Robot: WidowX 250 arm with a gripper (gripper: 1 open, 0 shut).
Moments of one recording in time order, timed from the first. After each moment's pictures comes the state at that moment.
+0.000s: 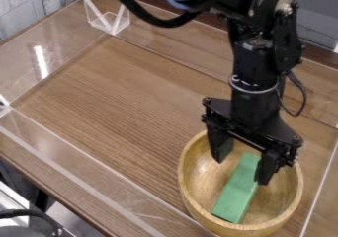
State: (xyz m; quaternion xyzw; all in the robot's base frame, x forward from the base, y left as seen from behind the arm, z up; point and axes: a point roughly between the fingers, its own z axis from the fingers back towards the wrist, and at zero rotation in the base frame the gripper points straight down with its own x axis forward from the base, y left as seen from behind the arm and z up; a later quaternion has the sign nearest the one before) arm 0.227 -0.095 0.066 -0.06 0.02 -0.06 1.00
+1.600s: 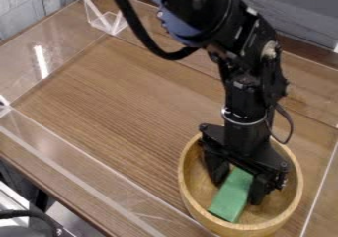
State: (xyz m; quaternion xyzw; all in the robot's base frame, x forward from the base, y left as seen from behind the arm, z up) arm 0.226 -0.095 0.028 -0.07 0.02 -0.07 1.00
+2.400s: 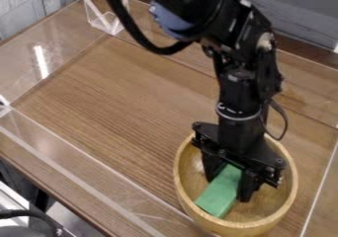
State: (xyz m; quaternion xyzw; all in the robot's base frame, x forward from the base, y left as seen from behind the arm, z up) arm 0.215 -0.090 0.039 -0.07 0.04 -0.05 1.00
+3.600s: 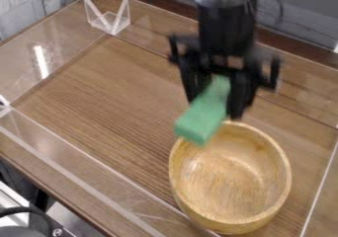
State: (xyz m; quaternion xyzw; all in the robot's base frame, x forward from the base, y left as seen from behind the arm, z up) arm 0.219 -0.058 0.154 -0.07 0.00 0.01 1.00
